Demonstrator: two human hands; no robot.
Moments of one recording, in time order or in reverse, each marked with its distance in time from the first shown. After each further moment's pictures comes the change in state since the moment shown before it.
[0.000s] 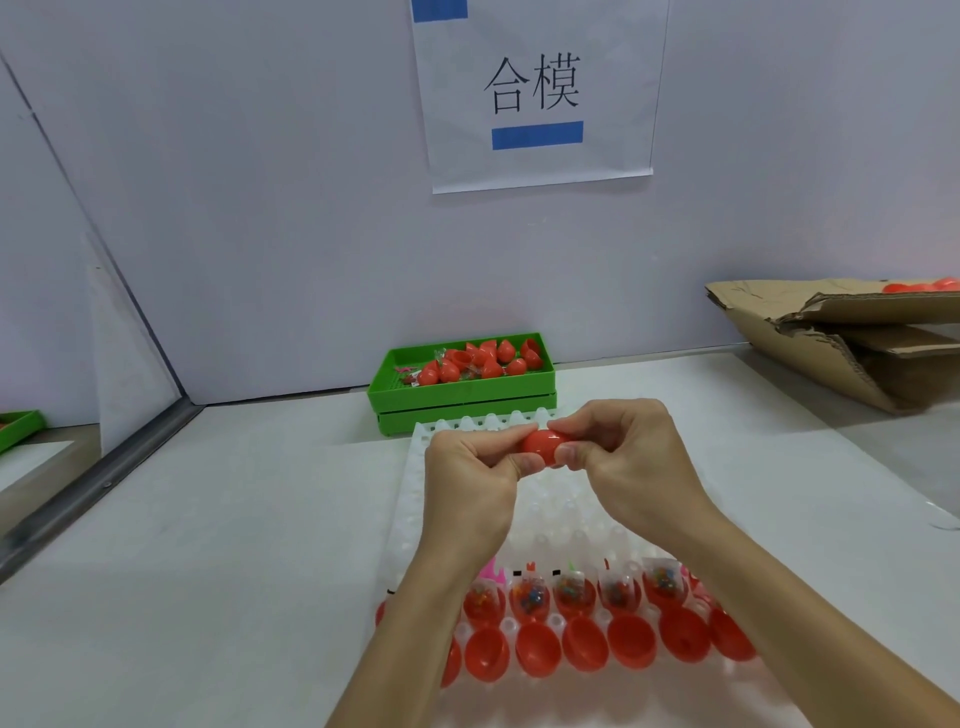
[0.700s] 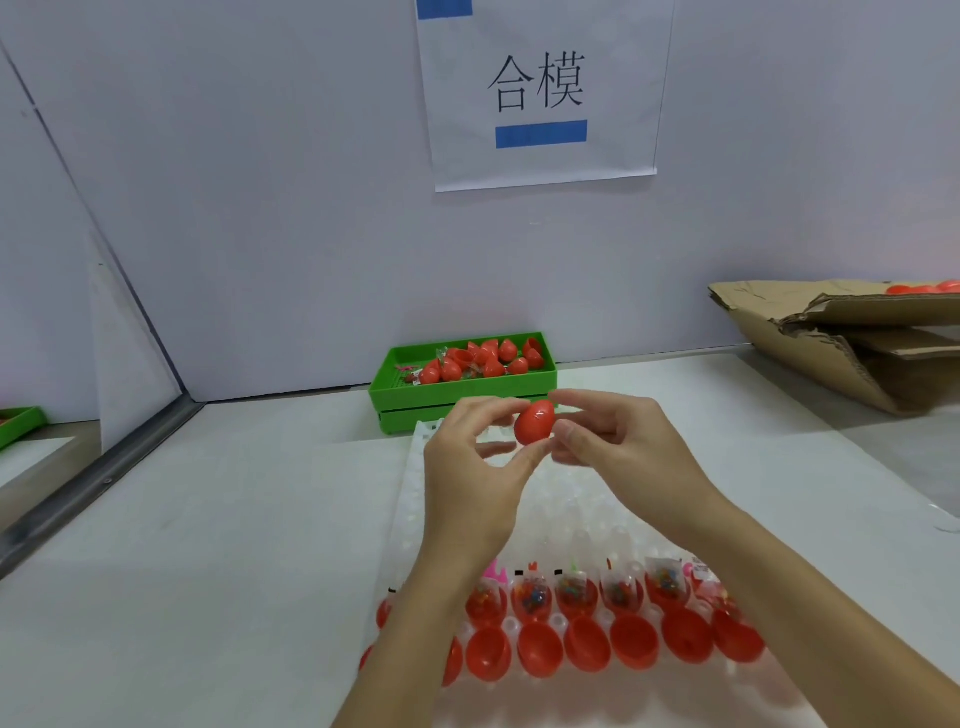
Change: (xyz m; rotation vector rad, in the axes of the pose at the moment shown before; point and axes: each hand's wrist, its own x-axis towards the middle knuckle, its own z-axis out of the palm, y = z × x) left_hand 0.000 0.000 0.000 0.076 0.073 0.205; right_hand 0.006 0.001 -0.004 0.117 -0.121 0.070
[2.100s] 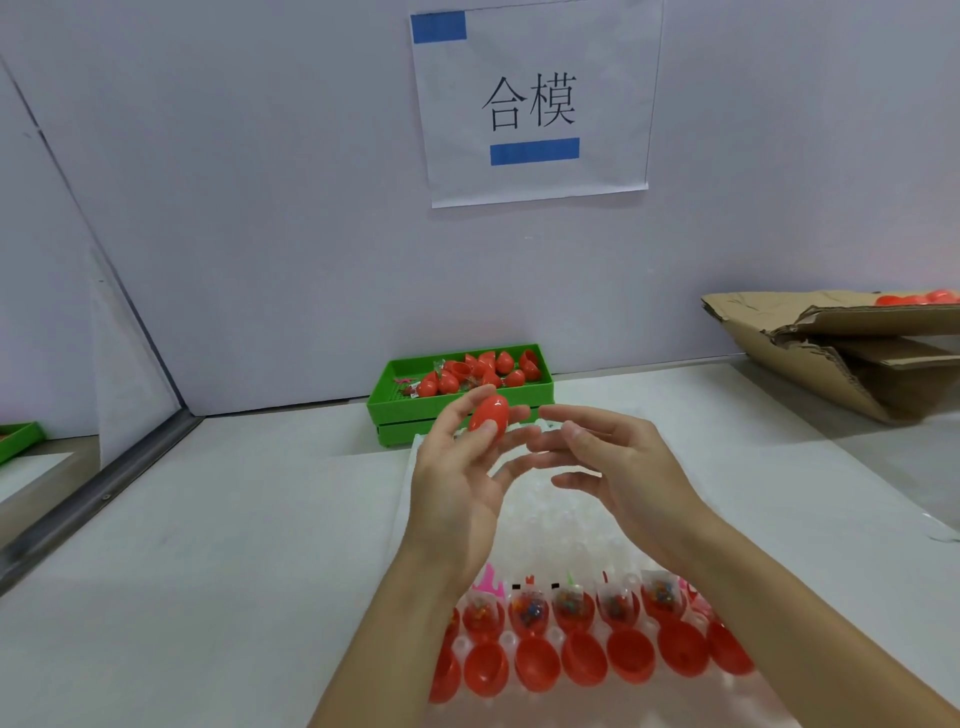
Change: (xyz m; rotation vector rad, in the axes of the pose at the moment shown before) left_hand 0.005 0.012 -0.010 -0.840 -0.083 -0.411; right_hand -0.003 0.003 0.003 0.320 -0.008 0.113
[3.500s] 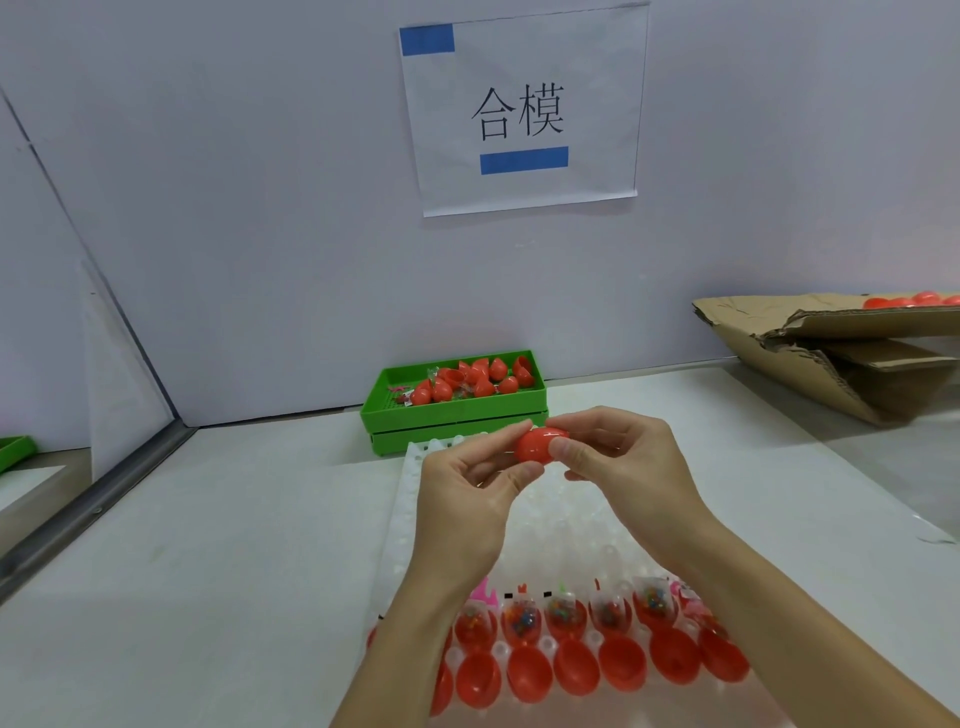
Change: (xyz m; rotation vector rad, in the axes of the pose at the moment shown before) left_hand -0.003 -0.011 0.005 0.595 0.011 0.217; right_hand -0.001 -0.001 -0.007 -0.151 0.131 -0.139
